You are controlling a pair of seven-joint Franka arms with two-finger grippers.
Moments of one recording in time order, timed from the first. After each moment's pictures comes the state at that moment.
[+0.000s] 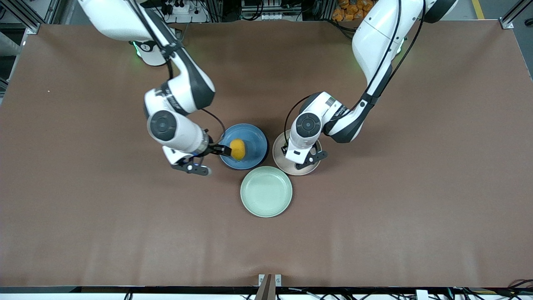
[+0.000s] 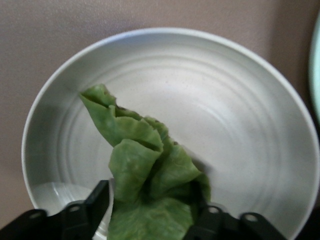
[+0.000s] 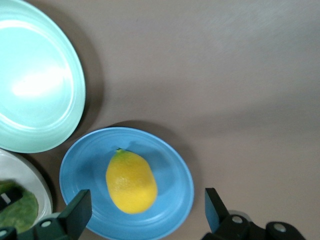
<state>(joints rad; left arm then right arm) -0.48 0.71 -0.23 -1.71 0.06 2.28 -1.13 0.45 0.50 0.08 -1.72 0.17 2.15 0.67</state>
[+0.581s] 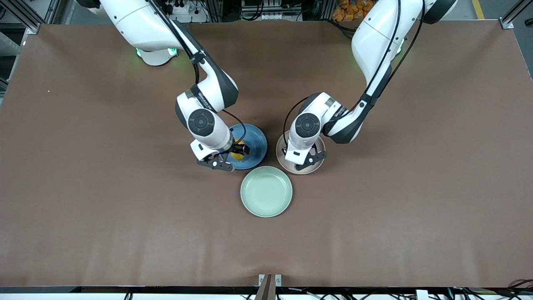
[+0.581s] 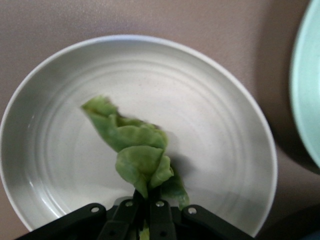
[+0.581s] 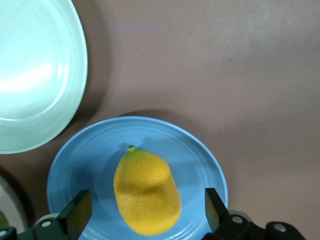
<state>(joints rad) -0.48 0.71 -0.23 -1.69 0.07 2.28 -1.18 0.53 0.59 0.08 -1.72 0.08 2.24 0.78</state>
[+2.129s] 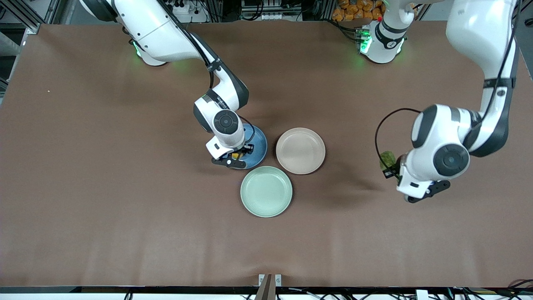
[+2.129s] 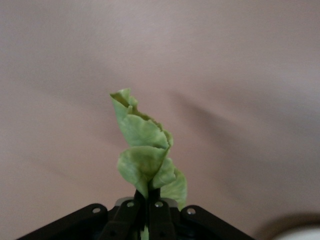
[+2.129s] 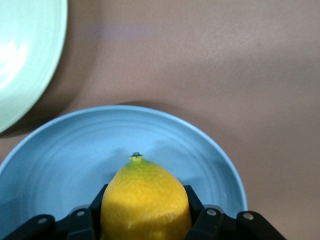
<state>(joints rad) -0.01 0.56 -0.20 -1.57 0.17 1.85 -0.68 0.57 0.68 0.09 -1.69 -0.05 2.24 0.83</state>
